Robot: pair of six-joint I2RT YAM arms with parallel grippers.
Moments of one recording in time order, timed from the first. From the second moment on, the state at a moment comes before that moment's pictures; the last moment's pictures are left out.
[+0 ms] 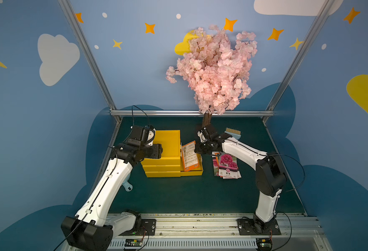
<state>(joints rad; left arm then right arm) -0.26 1.19 1.25 -0.96 0.07 -0.19 0.64 1.87 1.47 -0.59 -0.25 0.58</state>
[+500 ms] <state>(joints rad) -0.26 1.20 1.27 -0.97 0.08 -0.19 0.36 1.59 1.26 -0.64 -0.41 0.50</state>
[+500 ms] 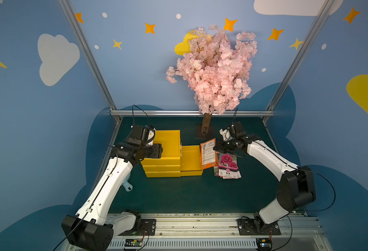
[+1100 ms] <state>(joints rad) -0.25 1.22 1.28 -0.98 0.09 -0.19 0.11 1.64 1.20 -0.81 -0.38 0.33</state>
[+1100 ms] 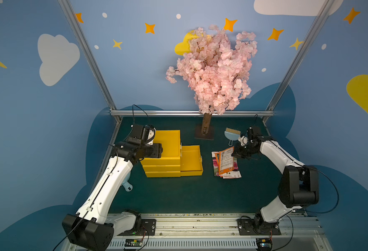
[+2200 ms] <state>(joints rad) -0.25 1.21 1.28 -1.00 0.08 -0.19 0.53 1.79 1.17 -0.60 -0.32 0.48</state>
